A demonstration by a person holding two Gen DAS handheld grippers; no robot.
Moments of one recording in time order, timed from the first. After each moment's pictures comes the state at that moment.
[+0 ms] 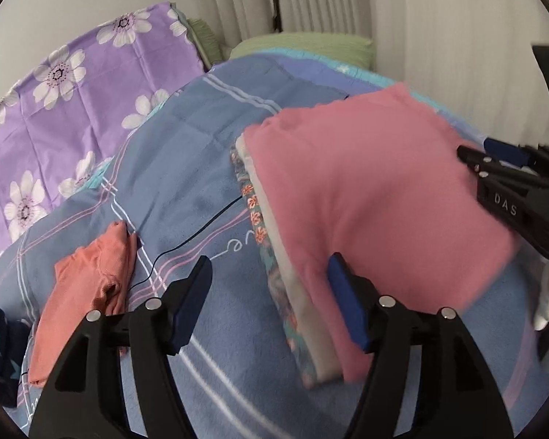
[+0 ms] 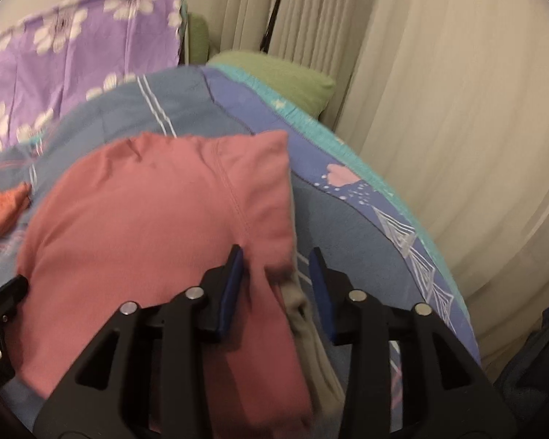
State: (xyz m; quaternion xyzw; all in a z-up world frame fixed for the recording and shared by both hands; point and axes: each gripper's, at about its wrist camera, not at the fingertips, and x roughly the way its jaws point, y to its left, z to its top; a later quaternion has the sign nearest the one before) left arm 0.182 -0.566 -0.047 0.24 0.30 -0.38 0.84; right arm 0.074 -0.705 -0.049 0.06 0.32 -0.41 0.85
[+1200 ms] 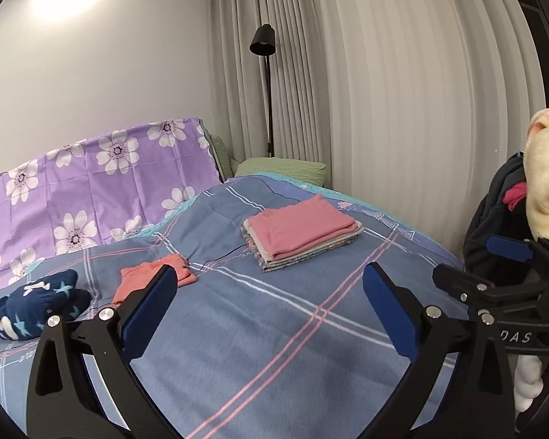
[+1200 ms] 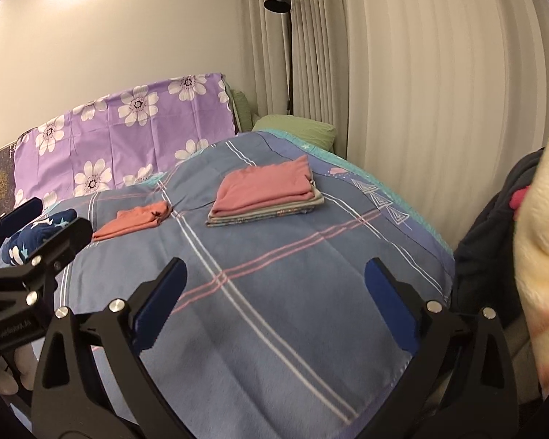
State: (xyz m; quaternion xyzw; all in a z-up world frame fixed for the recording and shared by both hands) left arm -0.078 -0.326 0.061 0.12 0.12 -0.42 0.89; right arm -0.178 -0.397 0.050 0.11 0.20 -0.35 0.91
